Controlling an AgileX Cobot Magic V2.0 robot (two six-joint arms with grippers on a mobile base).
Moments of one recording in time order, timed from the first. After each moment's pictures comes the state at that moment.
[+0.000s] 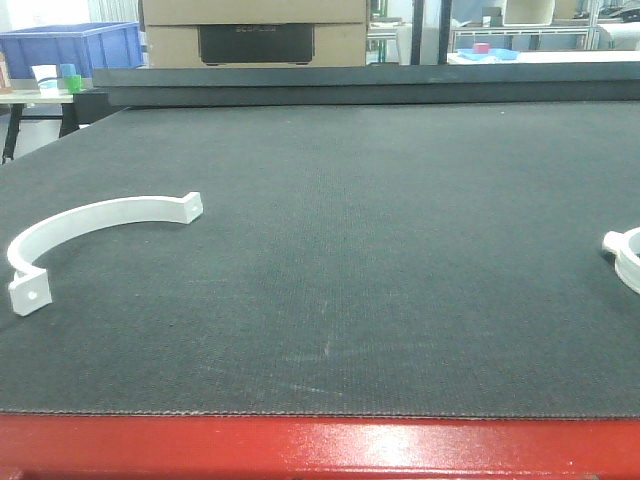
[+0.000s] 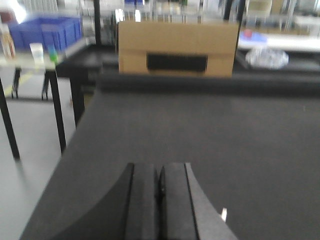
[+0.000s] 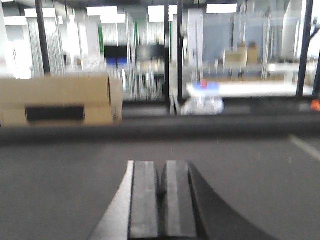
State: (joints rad) left arm -0.02 0.62 -0.85 -0.03 0.49 0.00; right arm -0.02 0.39 -0.61 0.15 0.26 -0.07
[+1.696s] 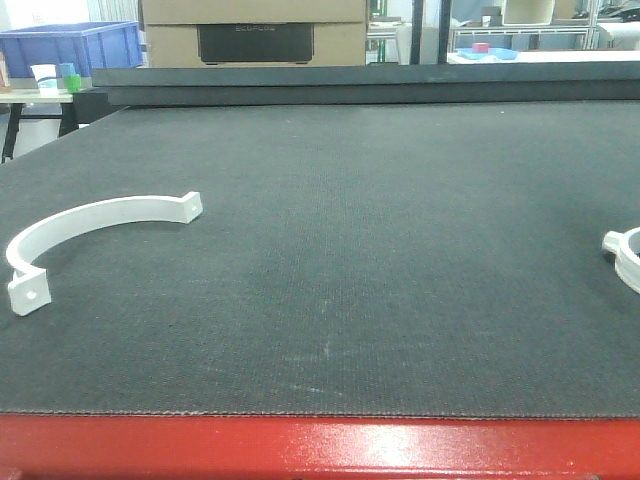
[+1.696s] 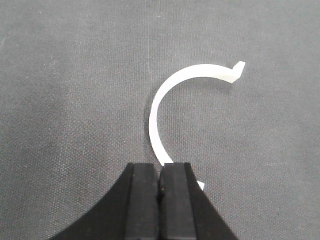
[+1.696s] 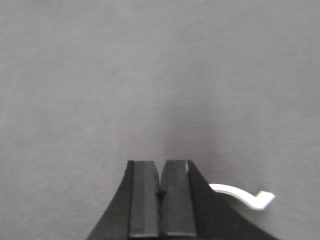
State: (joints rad) left arm -0.02 1.09 -0.94 -0.10 0.76 0.00; right arm 0.09 1.26 -1.06 0.25 0.65 -0.06
